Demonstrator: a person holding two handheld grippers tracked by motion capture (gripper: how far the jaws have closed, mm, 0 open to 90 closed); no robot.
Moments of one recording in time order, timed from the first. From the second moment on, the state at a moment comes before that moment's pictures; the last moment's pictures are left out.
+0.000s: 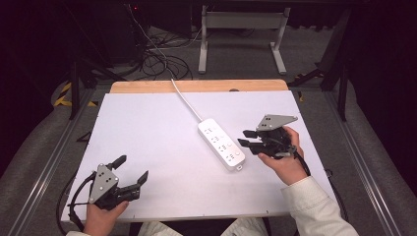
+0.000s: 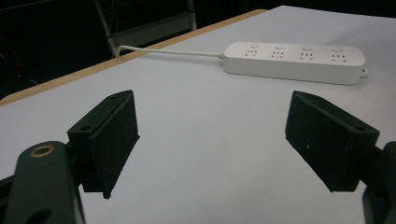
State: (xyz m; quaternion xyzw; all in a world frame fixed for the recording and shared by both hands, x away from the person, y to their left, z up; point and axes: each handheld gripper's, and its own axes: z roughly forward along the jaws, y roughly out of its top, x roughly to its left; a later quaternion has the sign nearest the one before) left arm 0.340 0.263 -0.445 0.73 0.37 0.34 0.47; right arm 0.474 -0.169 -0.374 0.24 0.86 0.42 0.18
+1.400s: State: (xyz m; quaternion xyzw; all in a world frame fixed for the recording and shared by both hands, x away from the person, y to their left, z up) left arm 0.333 0.266 -0.446 0.72 0.37 0.34 0.47; right arm 0.554 -0.106 -0.409 0.28 0.84 0.43 0.18
